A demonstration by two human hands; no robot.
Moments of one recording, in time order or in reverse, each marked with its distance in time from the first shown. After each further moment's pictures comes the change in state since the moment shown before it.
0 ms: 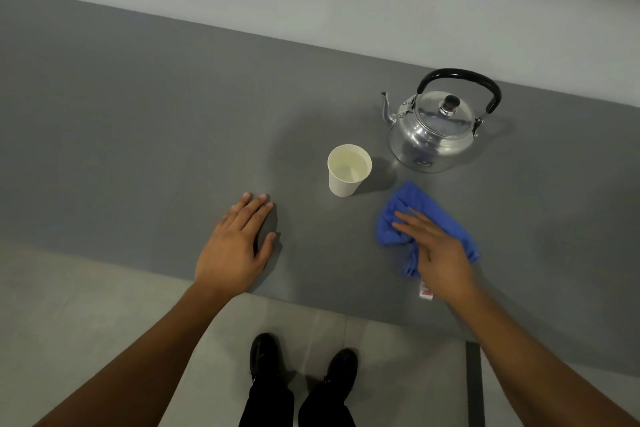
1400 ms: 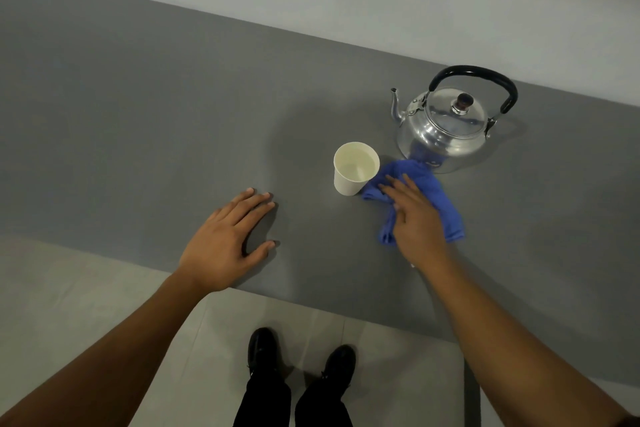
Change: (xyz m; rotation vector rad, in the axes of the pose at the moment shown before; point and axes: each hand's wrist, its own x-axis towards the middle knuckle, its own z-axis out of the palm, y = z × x) left_hand 0.004 -0.027 -0.015 -0.028 -0.059 0.147; right_hand 0.070 -0.022 0.026 -0.029 0.095 0.083
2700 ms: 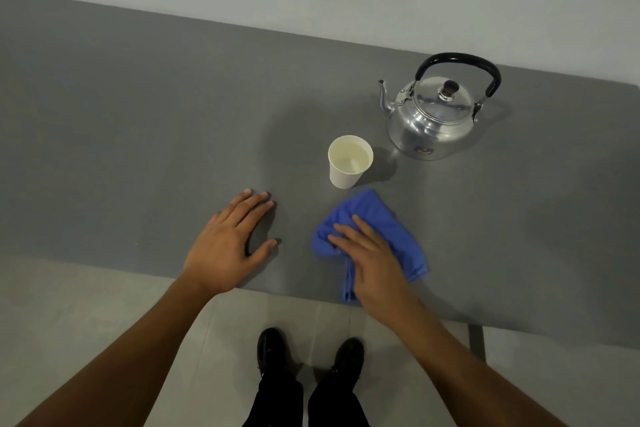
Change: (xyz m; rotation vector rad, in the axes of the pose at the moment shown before) left_hand 0.001 0.001 -0.001 0.010 -0.013 -0.001; right_hand -0.090 -0.051 0.045 -0.032 -0.181 -0.129
